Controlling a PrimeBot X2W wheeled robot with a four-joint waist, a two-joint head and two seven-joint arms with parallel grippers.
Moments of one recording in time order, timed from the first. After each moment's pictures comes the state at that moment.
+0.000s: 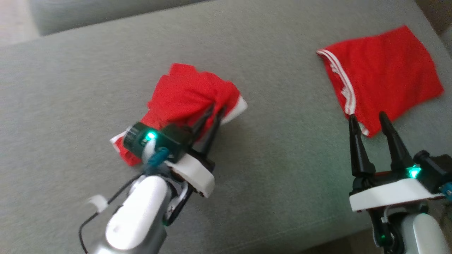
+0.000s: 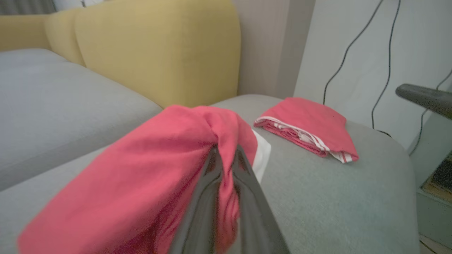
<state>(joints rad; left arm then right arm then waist) -0.37 0.11 -0.57 0.21 -0.19 -0.05 -0.16 0.01 -0.05 0.04 -0.12 0.23 0.12 0.00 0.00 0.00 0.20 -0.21</state>
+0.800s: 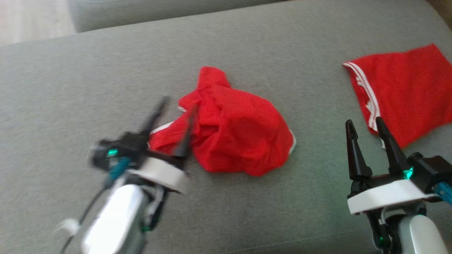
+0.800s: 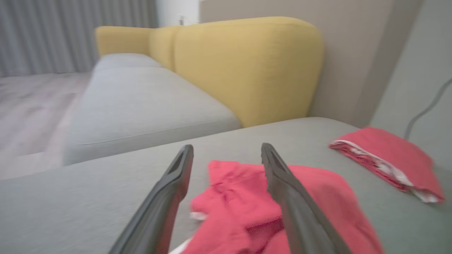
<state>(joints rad) -0.30 0.13 -0.48 0.22 -0.25 0.04 -0.25 0.01 -0.05 0.03 -0.08 0.20 0.12 0.00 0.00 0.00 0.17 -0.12</state>
